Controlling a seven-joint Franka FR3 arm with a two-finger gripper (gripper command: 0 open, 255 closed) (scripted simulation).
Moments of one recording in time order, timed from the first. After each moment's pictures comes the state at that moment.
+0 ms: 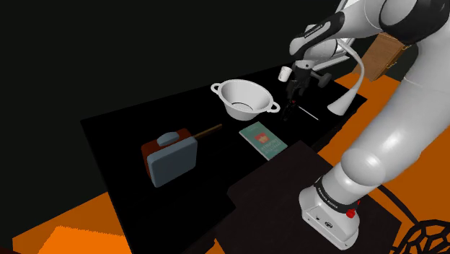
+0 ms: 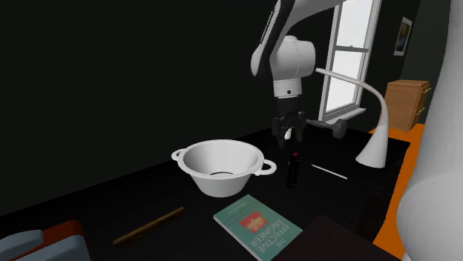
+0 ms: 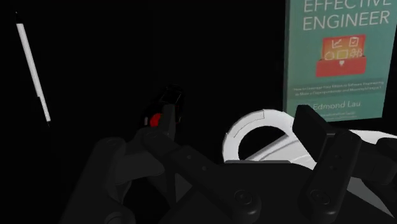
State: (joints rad) arm -0.16 0.18 -0.44 -2.16 -0.04 2.16 -0.52
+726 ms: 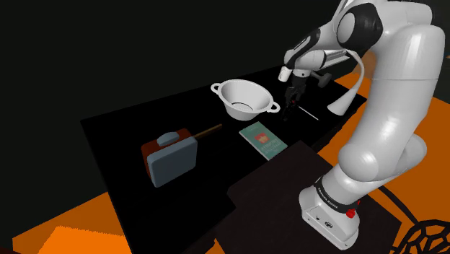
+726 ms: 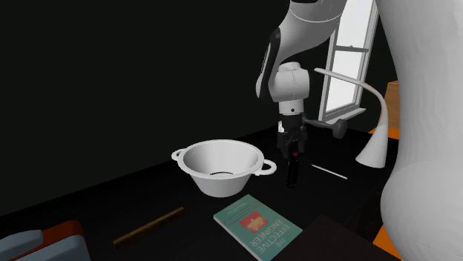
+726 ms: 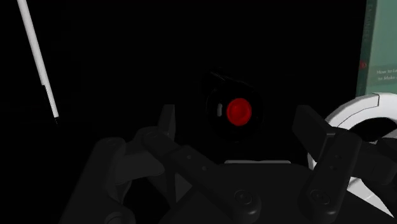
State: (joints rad) arm -0.29 0.50 -0.41 -1.92 0.11 2.22 -0.68
